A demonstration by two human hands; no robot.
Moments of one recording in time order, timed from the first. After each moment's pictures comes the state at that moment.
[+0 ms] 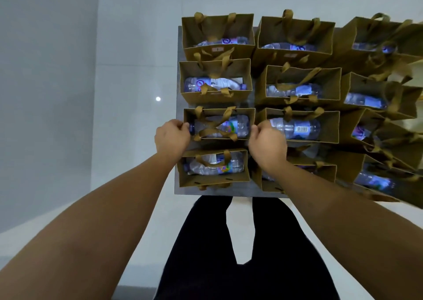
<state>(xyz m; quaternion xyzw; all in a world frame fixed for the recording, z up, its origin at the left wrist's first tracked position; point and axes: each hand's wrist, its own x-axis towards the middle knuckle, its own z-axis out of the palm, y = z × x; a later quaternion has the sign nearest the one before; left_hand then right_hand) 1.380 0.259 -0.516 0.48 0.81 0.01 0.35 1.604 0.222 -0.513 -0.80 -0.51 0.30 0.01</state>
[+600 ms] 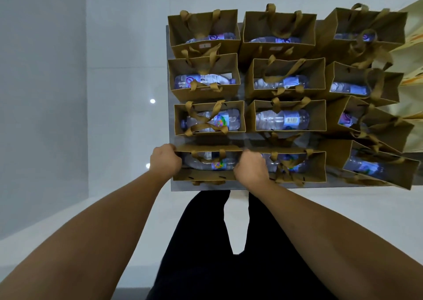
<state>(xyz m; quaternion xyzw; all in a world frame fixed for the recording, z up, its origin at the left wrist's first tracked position) 1.362 0.209 -0.525 0.50 0.75 -0.18 0.40 1.587 0.160 -0.515 -0.75 -0.50 0.41 -0.15</state>
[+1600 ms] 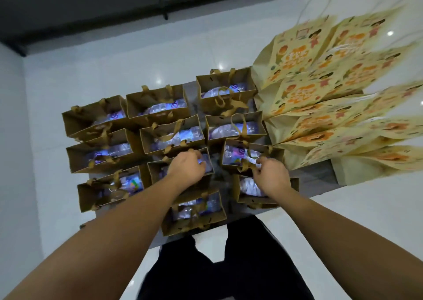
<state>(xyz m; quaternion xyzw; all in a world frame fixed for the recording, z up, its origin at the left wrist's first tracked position) 1.720 0.267 -0.444 0.72 0.56 -0.20 0.37 1.927 0.146 -0.461 -0.84 -0.44 0.31 -0.03</state>
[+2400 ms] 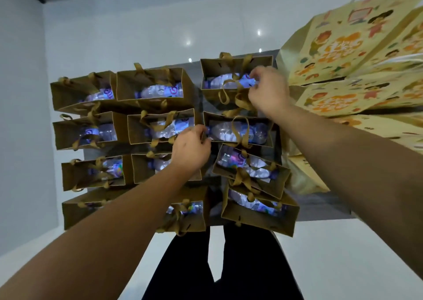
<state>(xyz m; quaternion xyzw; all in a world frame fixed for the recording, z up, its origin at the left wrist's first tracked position) 1.800 0.304 -0.480 0.66 0.66 -0.04 0.34 2.026 0.379 -0.510 -0.77 -0.57 0.27 0.10</state>
